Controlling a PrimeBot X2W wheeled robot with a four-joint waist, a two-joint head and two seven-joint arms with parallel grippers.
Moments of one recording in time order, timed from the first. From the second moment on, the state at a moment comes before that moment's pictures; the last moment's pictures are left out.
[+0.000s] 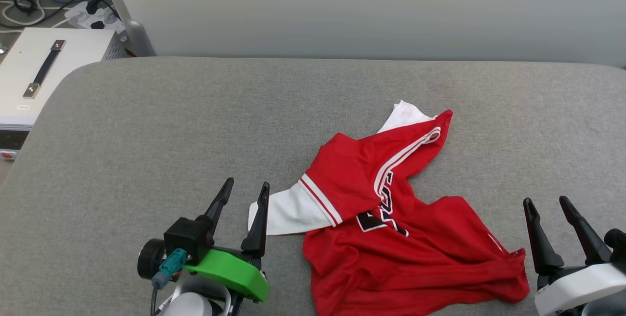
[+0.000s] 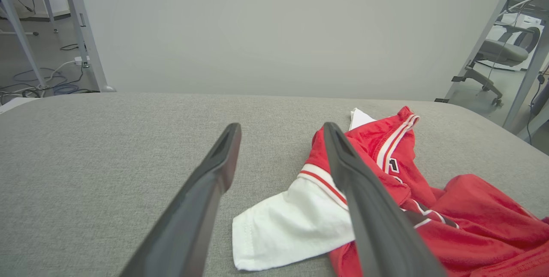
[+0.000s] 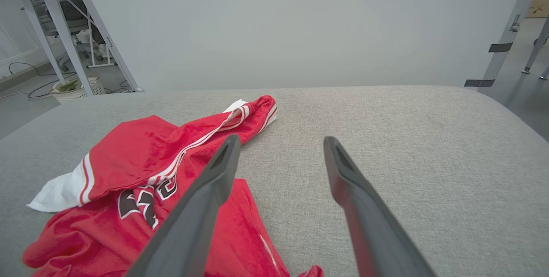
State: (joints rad) left arm -0.08 0.07 -0.19 0.20 -0.22 -0.13 -0.26; right arm 0.10 -0.29 0.01 -0.02 0.39 0.13 -0.11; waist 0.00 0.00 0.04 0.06
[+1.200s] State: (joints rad) left arm -0.22 0.23 -0.24 0.23 -0.28 -0.02 0.58; right arm 0.03 -0.23 0.03 -0.01 0.31 0.13 -0.13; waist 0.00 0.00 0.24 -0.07
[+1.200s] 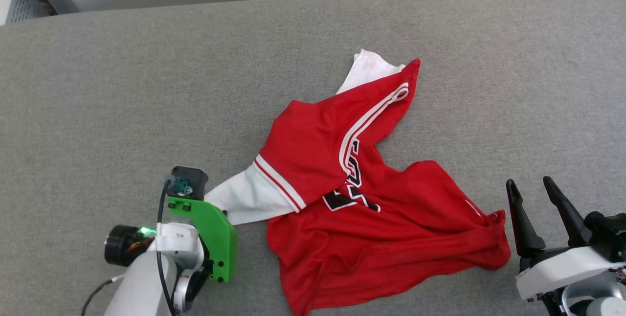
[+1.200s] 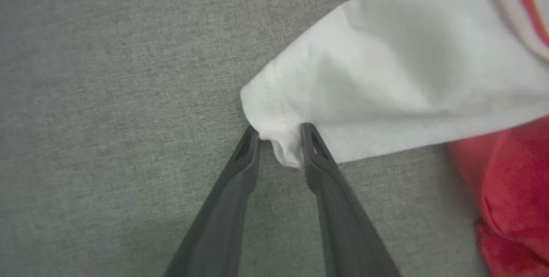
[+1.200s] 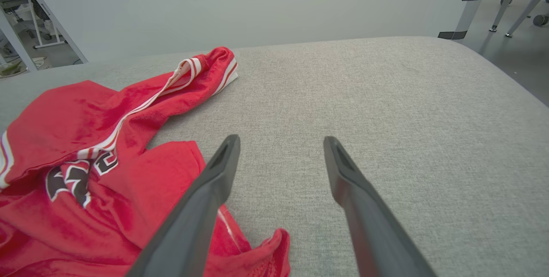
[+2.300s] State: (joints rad) left arm -0.43 0.28 0.11 0.29 -0.56 0.02 0.38; right arm 0.01 -0.23 0.05 0.03 0.30 0.13 -0.13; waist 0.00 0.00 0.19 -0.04
